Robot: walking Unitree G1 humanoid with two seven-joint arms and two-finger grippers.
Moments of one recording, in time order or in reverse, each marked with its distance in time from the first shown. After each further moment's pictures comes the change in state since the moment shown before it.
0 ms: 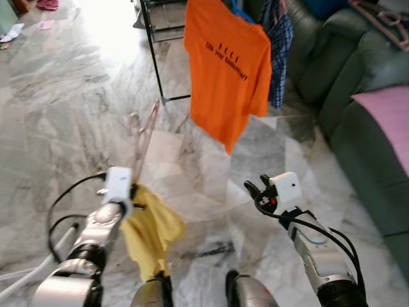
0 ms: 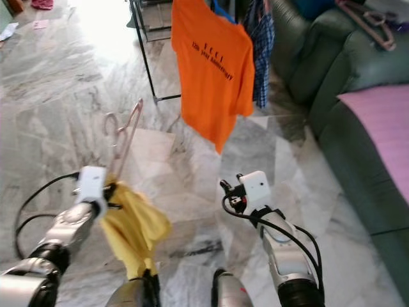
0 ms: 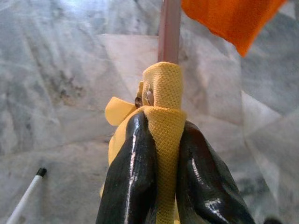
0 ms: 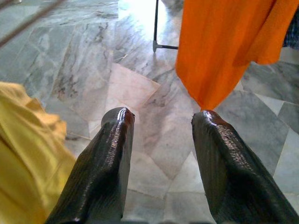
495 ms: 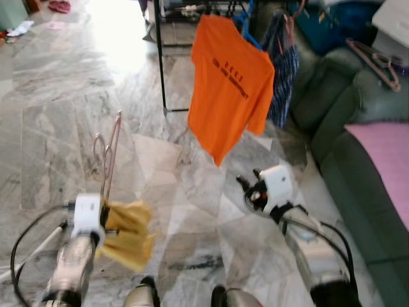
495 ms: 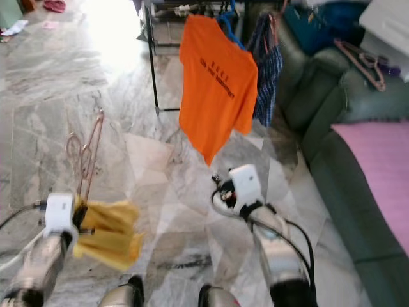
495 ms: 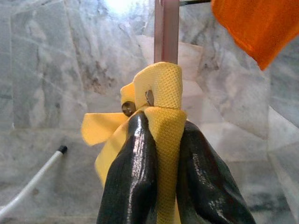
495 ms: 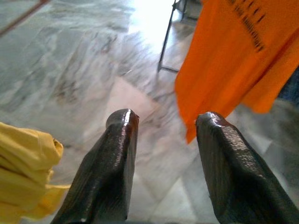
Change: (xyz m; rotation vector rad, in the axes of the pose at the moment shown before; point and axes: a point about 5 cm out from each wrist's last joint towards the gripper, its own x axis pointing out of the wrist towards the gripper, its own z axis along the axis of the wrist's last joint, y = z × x) left arm -0.045 0.029 -0.058 0.021 -0.013 0.091; right arm 0.000 0.018 0.009 -0.027 -0.007 -0.012
